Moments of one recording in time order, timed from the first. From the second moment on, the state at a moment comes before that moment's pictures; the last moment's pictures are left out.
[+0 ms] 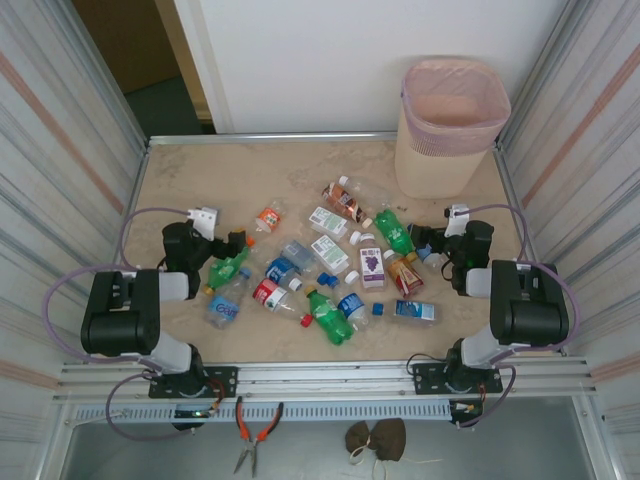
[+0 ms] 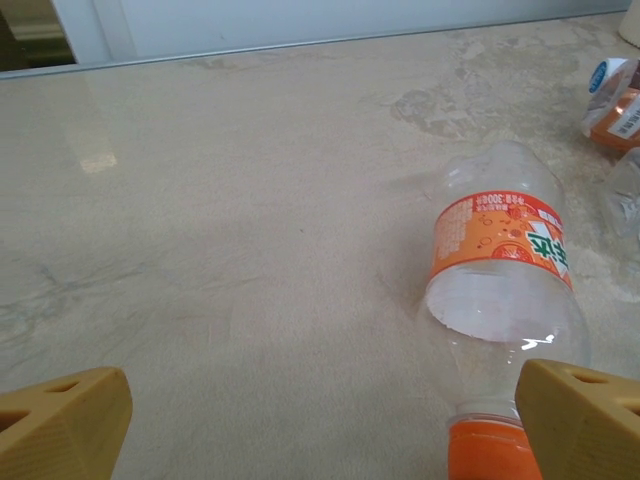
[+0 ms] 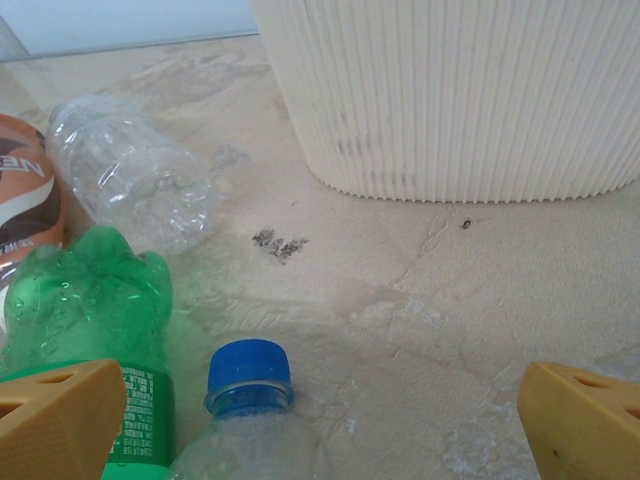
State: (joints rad) left arm 0.04 1.49 0.39 0.71 0.36 0.13; right arm -0.10 1.53 0.38 0.74 -0.32 0.04
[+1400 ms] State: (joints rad) left arm -0.02 1.26 1.07 -0.68 0.38 0.04; right arm 0.22 1.38 1.01 -0.60 -0.12 0.16
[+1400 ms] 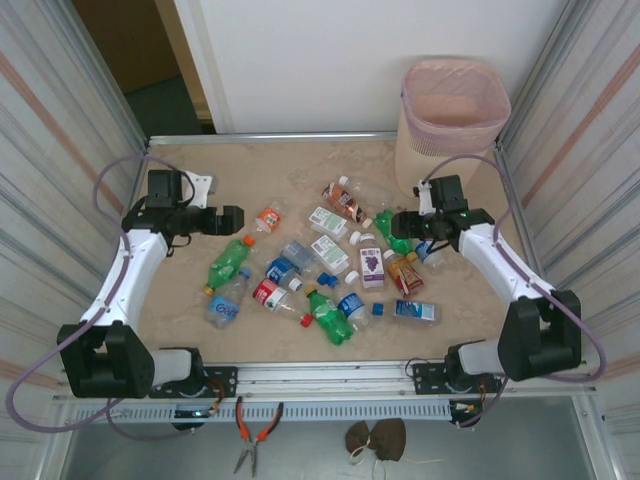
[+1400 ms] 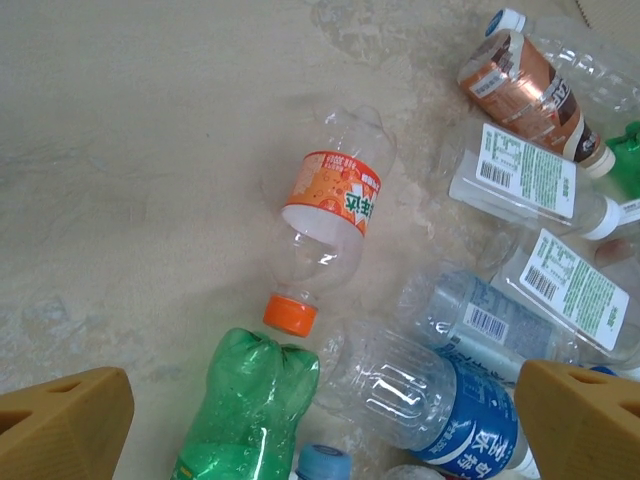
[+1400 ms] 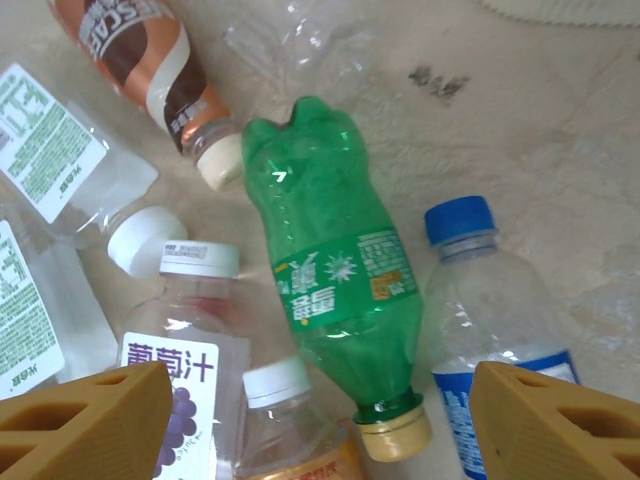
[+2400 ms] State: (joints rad) left arm 0.15 1.19 0.96 -0.57 0.51 0.00; right arm 0.32 1.92 1.38 -0.80 0.02 0.02
